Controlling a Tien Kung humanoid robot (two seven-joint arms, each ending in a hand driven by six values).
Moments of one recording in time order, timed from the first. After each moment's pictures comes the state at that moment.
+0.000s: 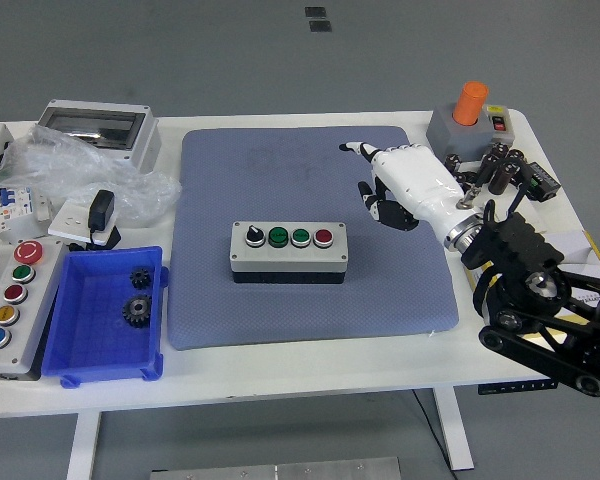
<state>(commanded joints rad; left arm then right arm) 0.00 0.28 -0.05 -0.18 0.06 0.08 -0.02 0.68 -0.55 0.45 1.51 -1.98 -0.42 -0.35</state>
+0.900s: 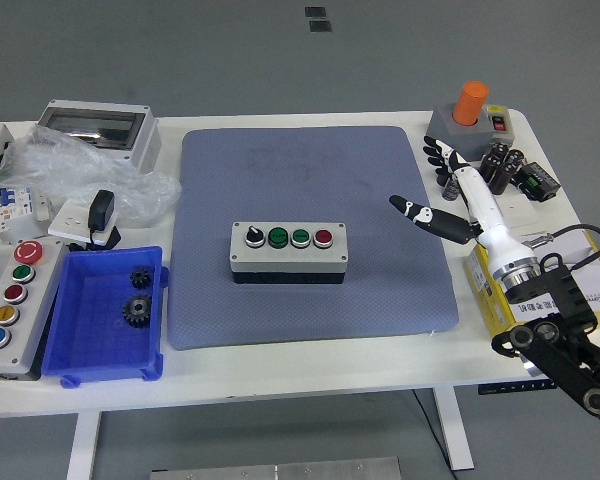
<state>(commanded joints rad) 0.01 0.27 -0.08 -0.18 0.10 0.10 0.01 0.26 -0.40 0.96 1.34 -1.33 -0.36 0.32</state>
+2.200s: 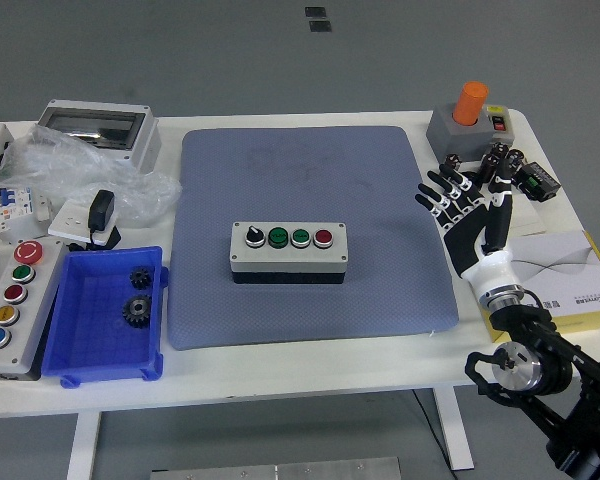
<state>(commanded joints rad) 0.00 0.28 -0.11 -0.19 0.13 0.08 0.03 0.24 -0.33 0.89 1.24 -0.29 -0.07 0.50</state>
